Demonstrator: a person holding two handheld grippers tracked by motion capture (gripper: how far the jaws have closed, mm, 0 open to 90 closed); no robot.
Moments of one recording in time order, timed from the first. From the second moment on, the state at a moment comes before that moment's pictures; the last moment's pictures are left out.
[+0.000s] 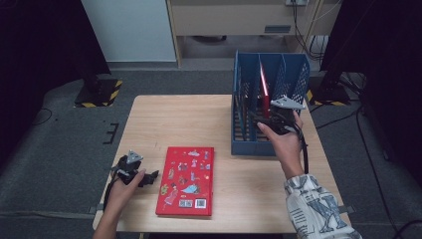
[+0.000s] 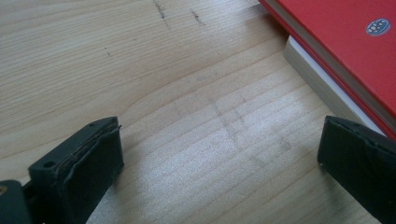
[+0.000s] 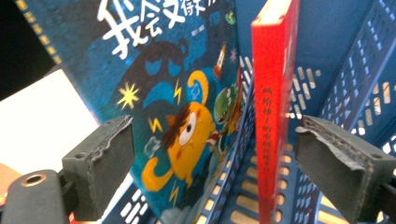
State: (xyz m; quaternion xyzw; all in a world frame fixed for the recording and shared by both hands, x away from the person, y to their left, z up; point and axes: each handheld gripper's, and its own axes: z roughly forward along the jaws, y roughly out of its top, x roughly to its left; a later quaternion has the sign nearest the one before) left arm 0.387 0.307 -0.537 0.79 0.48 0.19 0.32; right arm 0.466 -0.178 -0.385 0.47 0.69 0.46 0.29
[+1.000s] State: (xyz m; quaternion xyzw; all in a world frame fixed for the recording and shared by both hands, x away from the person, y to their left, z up) left arm 0.389 0.308 -0.536 0.79 0.48 0.19 0.32; right arm 0.412 -0.159 -0.434 0.43 0.74 0.48 0.22
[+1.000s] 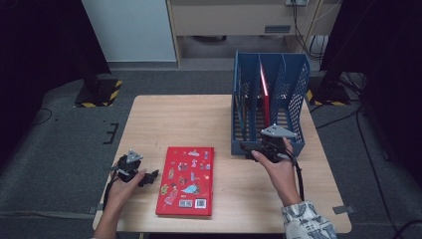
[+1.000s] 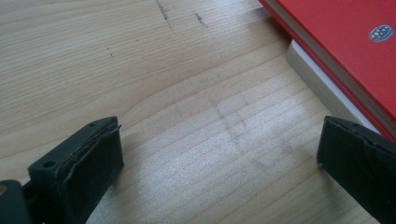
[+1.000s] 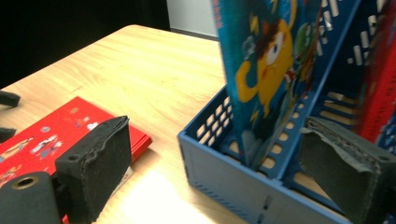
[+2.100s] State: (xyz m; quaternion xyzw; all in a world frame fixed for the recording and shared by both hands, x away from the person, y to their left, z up) left arm 0.374 0.275 -0.510 0.79 0.44 0.16 0.40; right arm 0.376 -0.057 -0.495 0.32 0.84 0.43 0.07
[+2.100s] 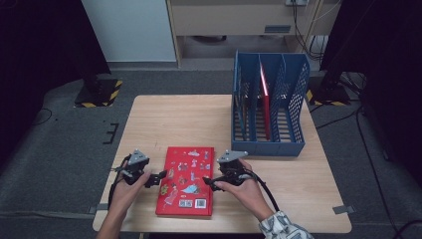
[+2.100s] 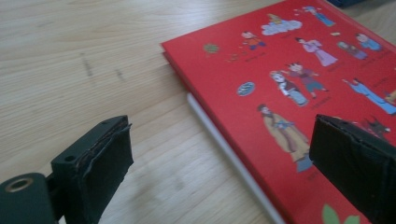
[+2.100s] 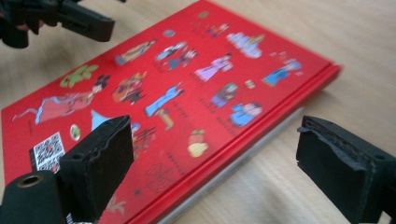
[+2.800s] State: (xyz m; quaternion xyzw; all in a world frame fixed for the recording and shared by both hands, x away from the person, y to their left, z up) left arm 0.378 0.253 -0.523 0.82 0.42 0.10 0.38; right arm 0.378 -0.037 -0.523 0.33 0.85 0.40 0.03
